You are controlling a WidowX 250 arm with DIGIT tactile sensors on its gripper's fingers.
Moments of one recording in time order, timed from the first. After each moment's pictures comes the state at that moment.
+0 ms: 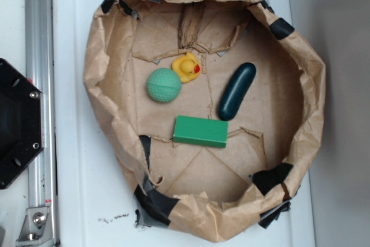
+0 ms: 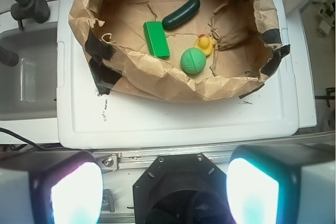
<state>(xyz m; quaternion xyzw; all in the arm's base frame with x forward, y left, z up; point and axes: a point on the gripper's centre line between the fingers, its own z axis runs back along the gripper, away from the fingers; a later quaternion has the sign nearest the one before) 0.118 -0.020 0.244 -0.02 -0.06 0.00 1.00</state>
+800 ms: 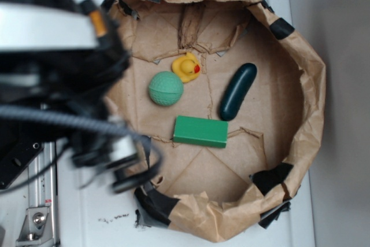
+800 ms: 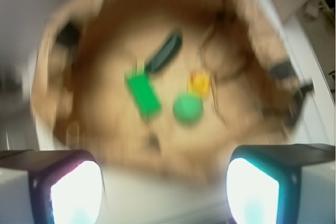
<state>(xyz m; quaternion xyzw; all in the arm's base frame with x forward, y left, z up) 0.211 -0.003 0.198 -0.04 -0.15 0.19 0.97</state>
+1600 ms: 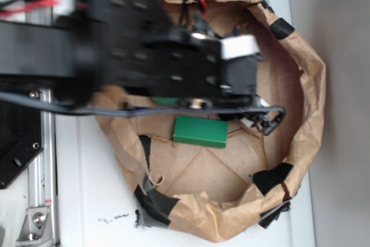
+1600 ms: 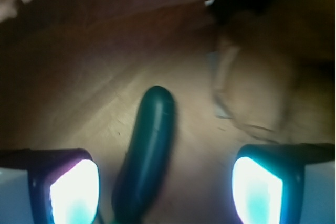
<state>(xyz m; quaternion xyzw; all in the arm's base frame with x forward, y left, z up) 0.304 0.009 0.046 0.01 -0.15 0.33 0.93</state>
